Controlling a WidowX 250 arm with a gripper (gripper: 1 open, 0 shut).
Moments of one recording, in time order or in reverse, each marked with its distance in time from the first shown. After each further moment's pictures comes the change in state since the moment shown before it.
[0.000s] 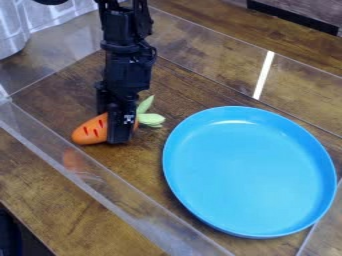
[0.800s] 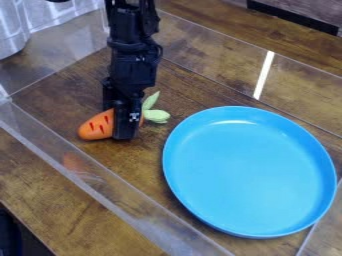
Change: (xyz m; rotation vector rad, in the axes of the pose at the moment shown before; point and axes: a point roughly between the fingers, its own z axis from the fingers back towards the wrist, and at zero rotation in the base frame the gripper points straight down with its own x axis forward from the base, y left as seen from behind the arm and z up) arm 0.002 -0.003 0.005 0.002 0.025 -0.010
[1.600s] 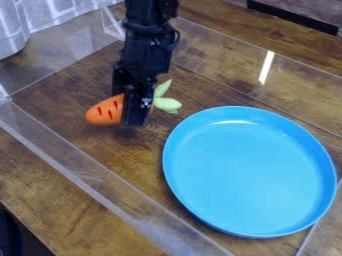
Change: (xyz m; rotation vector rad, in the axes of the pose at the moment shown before) arm 0.006 -0.012 0.028 0.031 0.047 -0.016
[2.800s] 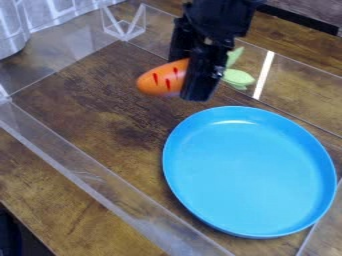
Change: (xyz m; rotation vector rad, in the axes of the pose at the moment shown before) arm 0.033 -0.081 0.067 0.101 0.018 -0.085
